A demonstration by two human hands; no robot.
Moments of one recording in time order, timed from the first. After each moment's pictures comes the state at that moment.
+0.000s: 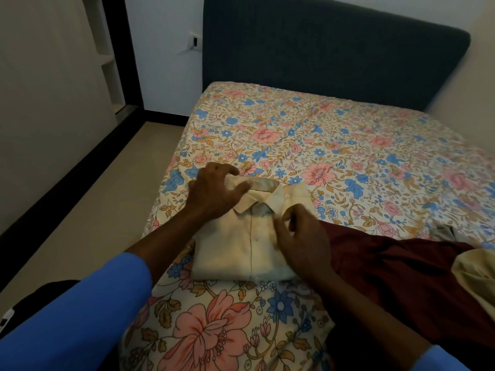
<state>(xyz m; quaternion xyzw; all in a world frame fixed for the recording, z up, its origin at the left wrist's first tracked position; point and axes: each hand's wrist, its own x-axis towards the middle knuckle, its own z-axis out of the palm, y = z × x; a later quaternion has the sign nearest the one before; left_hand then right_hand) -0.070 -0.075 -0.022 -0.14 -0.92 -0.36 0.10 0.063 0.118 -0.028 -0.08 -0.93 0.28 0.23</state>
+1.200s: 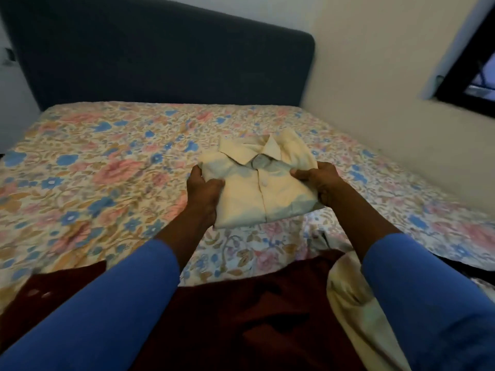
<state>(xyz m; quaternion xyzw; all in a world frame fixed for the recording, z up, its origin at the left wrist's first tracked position) -0.139 0.287 0.025 -0.07 -0.63 -0.77 -0.11 -0.013 0.499 0.095 -0.36 -0.70 0.58 0.23</state>
